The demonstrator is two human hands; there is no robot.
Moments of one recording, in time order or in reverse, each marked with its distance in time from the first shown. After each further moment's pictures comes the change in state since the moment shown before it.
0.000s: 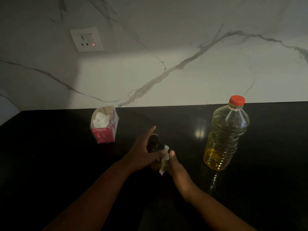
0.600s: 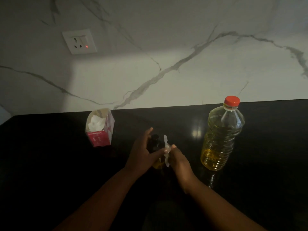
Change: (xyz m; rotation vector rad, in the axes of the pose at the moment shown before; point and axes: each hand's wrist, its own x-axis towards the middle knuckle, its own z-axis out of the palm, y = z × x) left_hand 0.004 0.003 0.024 -0.046 0.186 0.038; right_hand 0.013 -0.008 -0.014 0.038 0.148 -0.034
